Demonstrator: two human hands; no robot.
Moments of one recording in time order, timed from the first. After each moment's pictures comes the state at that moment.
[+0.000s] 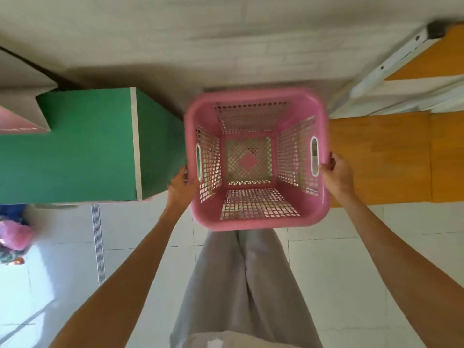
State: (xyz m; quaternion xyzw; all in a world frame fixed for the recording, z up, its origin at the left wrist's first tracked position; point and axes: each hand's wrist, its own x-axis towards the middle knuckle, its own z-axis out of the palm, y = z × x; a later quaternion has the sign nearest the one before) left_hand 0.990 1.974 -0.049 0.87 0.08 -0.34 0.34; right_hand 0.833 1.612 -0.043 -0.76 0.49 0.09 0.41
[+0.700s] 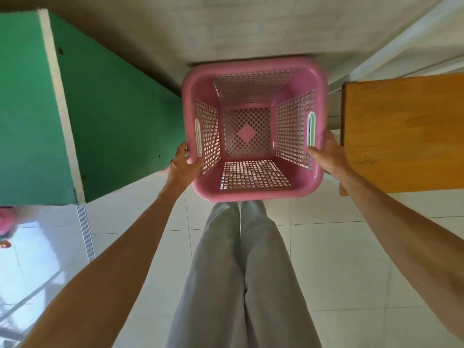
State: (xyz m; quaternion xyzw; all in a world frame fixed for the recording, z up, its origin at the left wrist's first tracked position) left_hand 0.990 1.960 -0.170 0.85 0.08 -0.41 0.31; right_hand 0.844 1.614 -0.192 -0.75 0.45 0.25 0.41
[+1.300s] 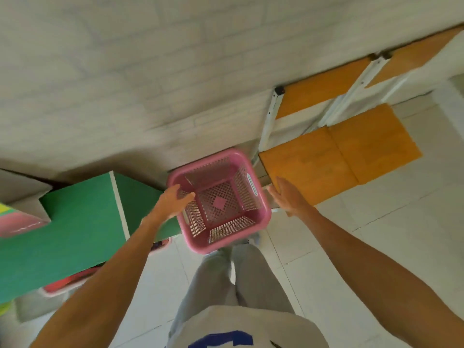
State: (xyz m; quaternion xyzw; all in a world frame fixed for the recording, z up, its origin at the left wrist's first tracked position) left_hand 1.038 1.894 0.076 0.85 -0.20 -0.46 0.19; right_hand 0.789 1.637 0.078 -0.82 0.42 0.21 0.33
